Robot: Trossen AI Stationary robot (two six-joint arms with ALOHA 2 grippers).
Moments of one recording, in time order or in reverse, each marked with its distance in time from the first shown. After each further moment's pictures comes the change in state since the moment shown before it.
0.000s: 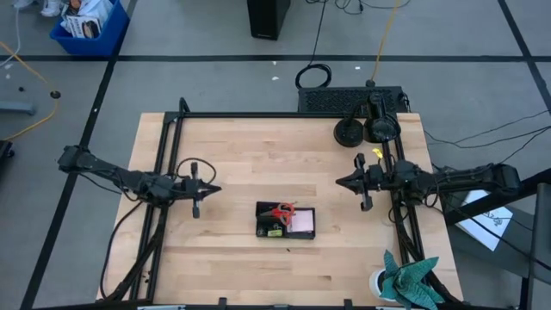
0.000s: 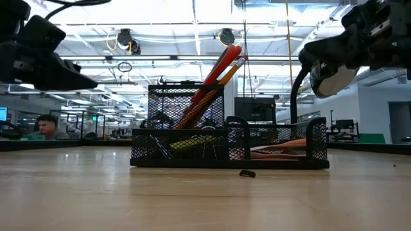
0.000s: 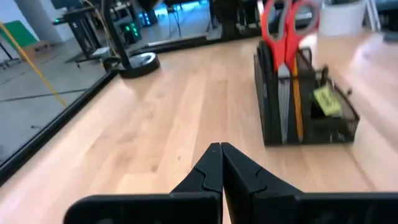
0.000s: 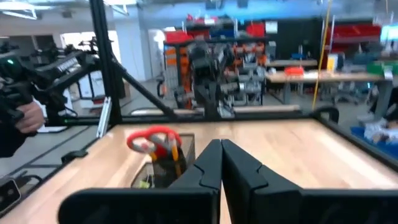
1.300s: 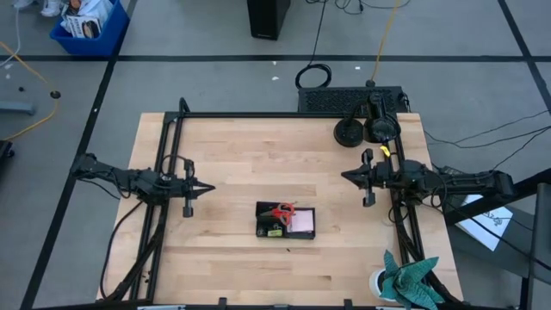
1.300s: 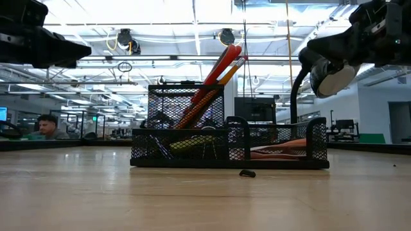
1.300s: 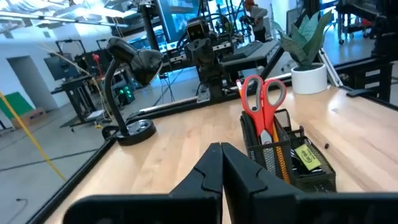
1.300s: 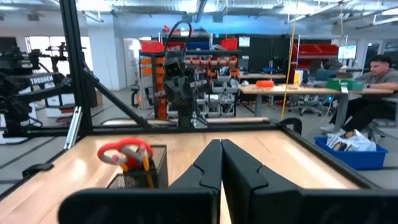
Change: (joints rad) left arm 0.000 -0.287 0.003 -0.043 0.100 0.181; right arm -0.011 -0.205 -0.001 -0.164 0.098 -0.051
